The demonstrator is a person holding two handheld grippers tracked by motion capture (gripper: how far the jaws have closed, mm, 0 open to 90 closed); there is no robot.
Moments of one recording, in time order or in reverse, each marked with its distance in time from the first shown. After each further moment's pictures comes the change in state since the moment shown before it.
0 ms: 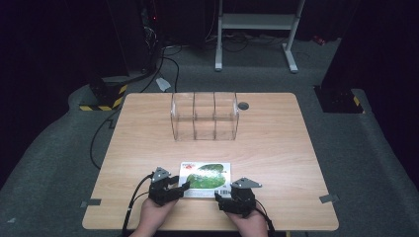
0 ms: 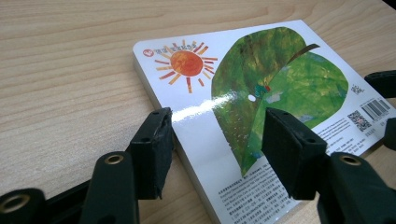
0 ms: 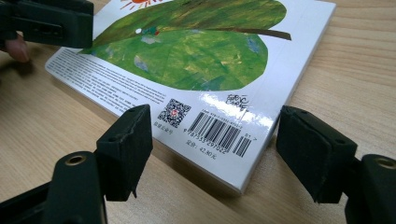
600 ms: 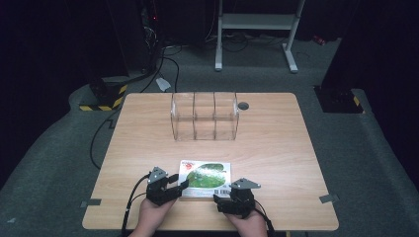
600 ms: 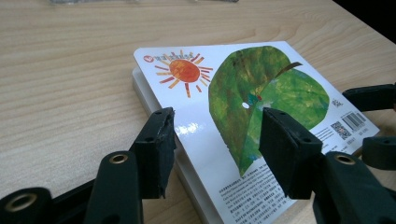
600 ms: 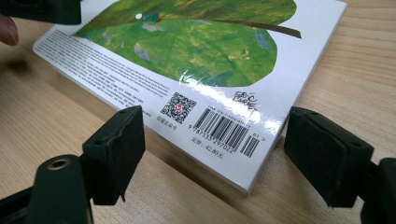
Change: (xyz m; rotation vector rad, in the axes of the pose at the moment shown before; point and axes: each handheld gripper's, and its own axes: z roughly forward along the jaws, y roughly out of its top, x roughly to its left) left arm -0.002 0.004 -0.012 -0.068 -0.021 0.015; right arm 0.001 -0.001 0.002 0.001 0.015 -0.018
